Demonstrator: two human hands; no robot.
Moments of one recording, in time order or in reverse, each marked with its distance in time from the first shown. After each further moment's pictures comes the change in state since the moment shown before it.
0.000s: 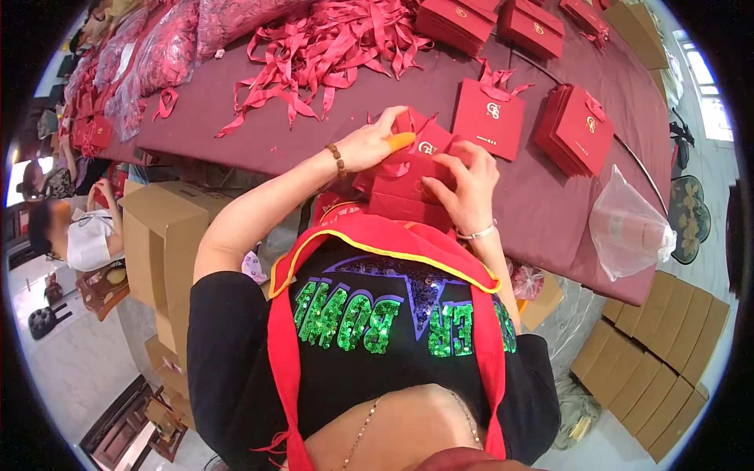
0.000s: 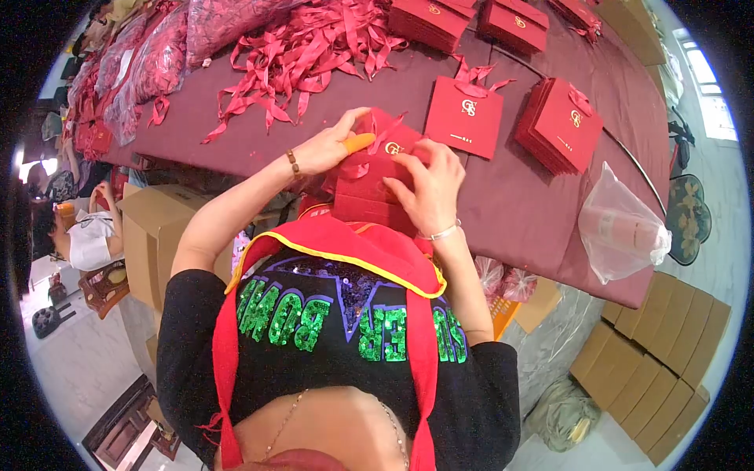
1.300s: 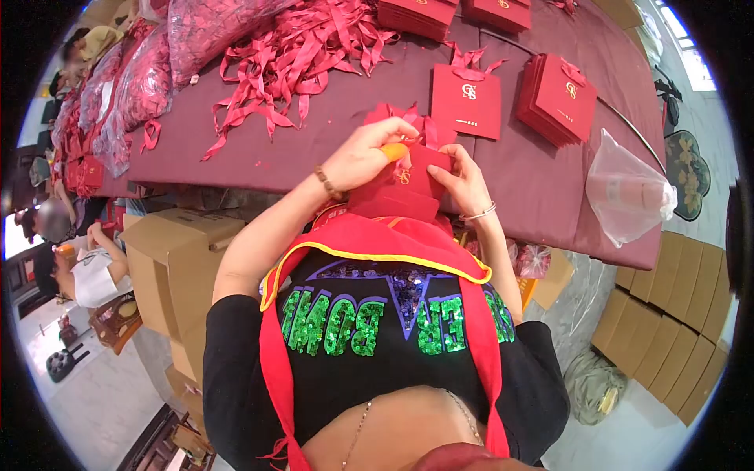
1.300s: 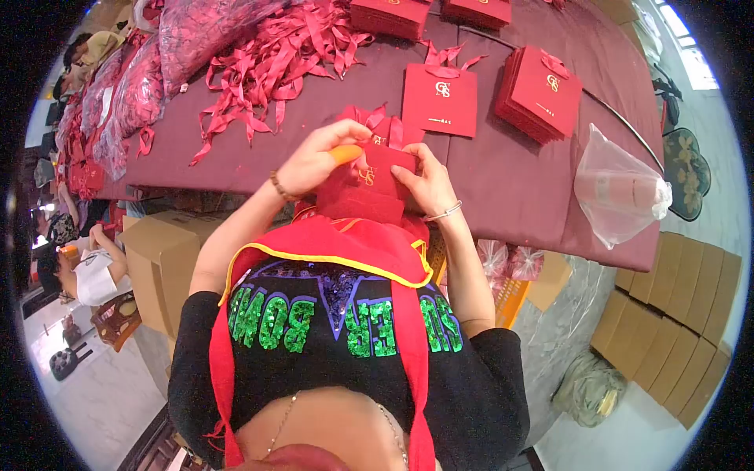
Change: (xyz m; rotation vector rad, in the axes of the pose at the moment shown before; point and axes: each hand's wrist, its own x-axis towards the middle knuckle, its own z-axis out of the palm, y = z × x) left_hand -0.019 0.047 0.018 -0.543 -0.077 0.186; right_hand -0.032 0.055 0.029 0.817 -0.086 0.605
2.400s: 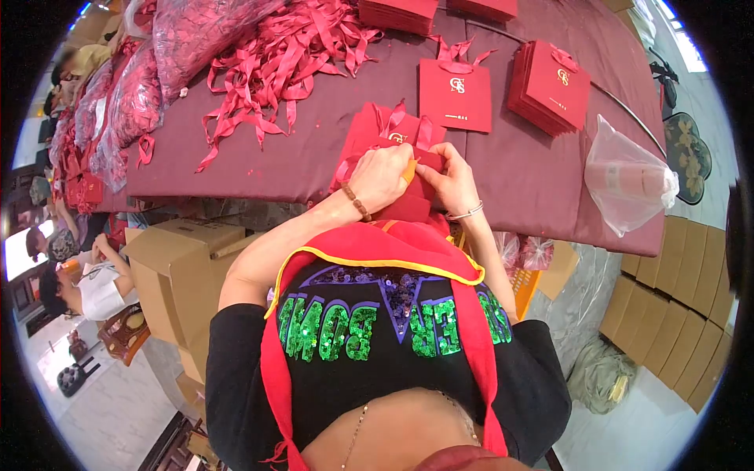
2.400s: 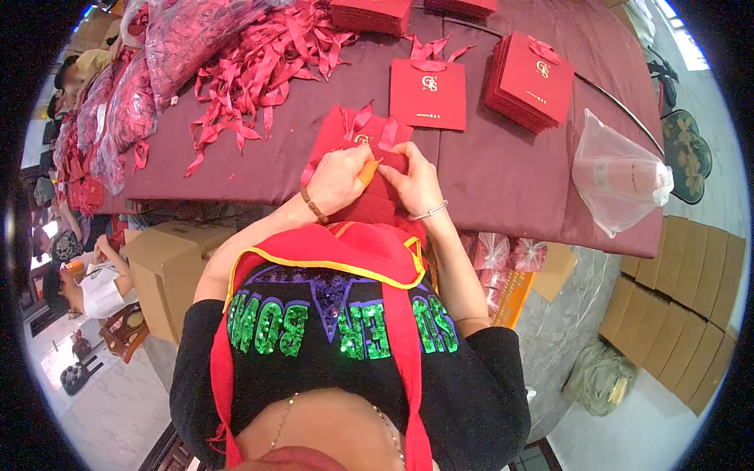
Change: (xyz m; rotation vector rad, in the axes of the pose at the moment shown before) left_hand 0.017 -0.053 0.038 0.916 0.168 0.260; right_hand -0.007 -0.018 0.007 -0.198 0.115 -0.059
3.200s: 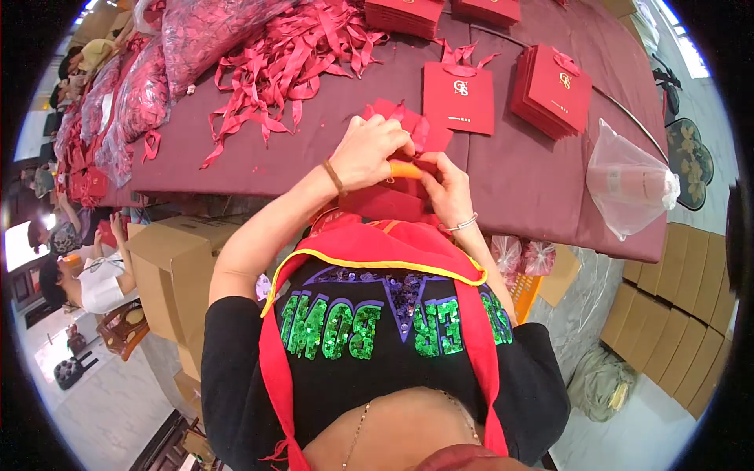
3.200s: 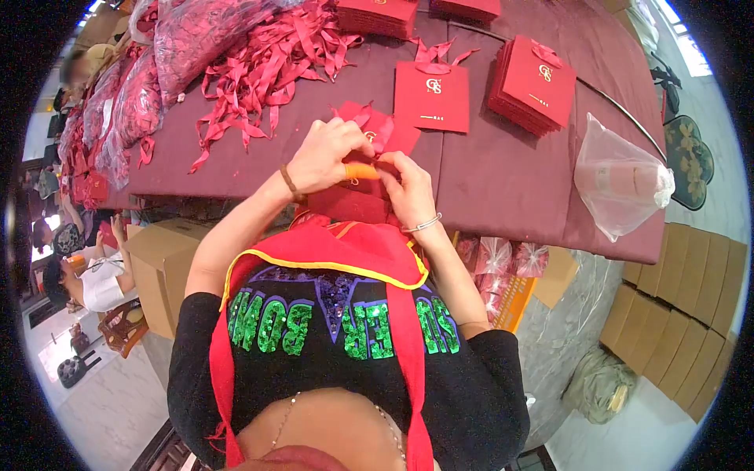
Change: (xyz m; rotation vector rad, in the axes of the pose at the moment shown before) left_hand 0.013 -0.002 -0.053 0.209 -0.121 0.253; right_hand -0.017 -0.013 0.013 0.015 0.037 -0.195
